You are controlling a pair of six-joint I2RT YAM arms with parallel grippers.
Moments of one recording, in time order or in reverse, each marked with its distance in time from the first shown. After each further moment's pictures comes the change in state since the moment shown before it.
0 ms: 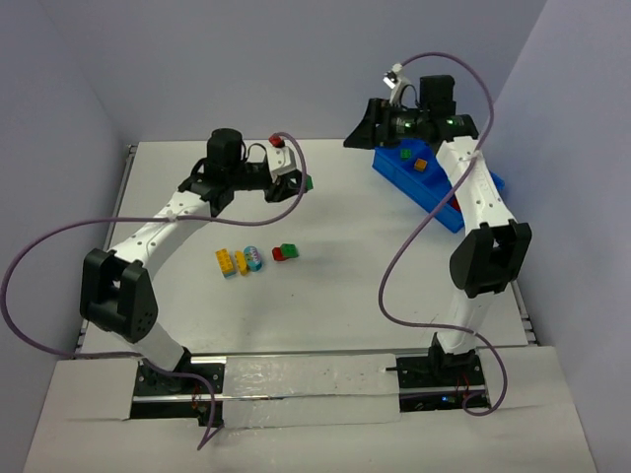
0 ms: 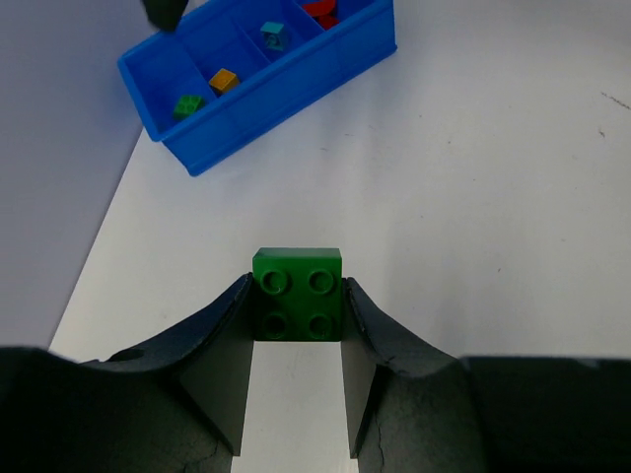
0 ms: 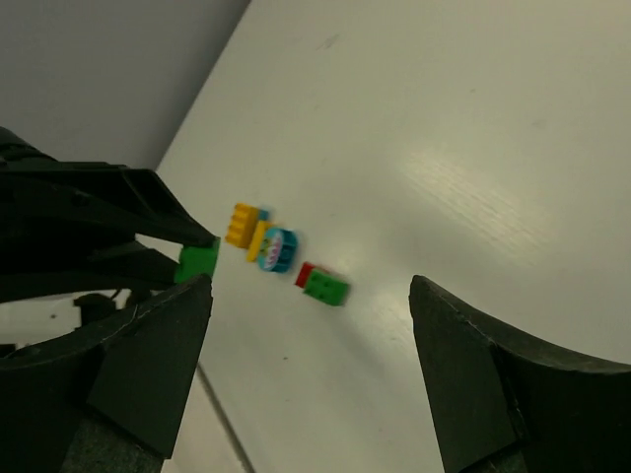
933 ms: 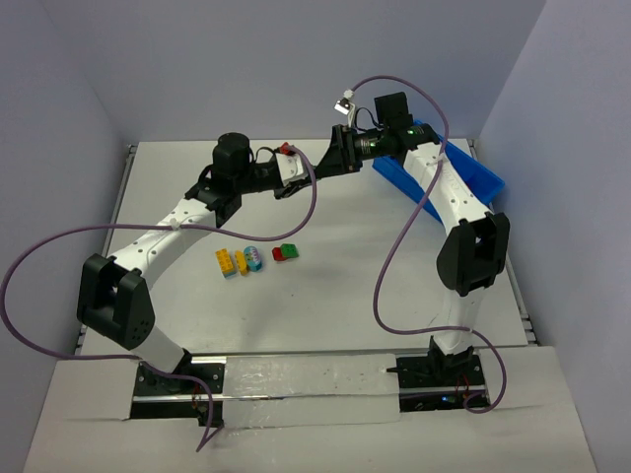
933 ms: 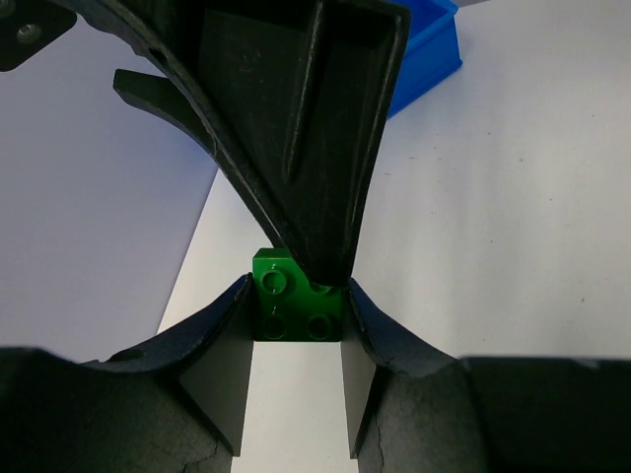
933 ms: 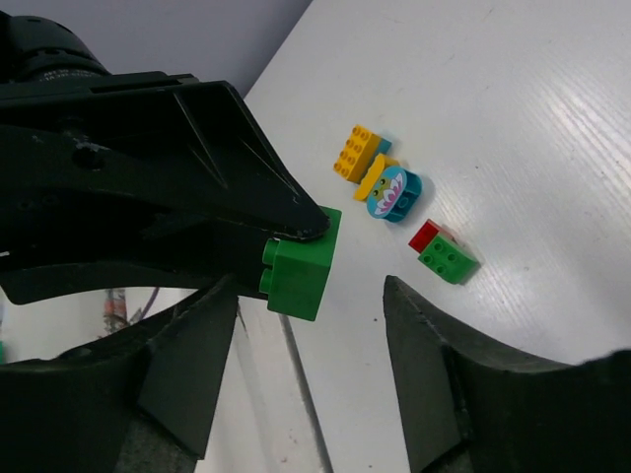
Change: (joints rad) left arm -0.077 -0.036 -0.038 0.142 -0.152 0.066; right arm 0.176 0.046 -0.062 -0.030 -0.210 -0.026
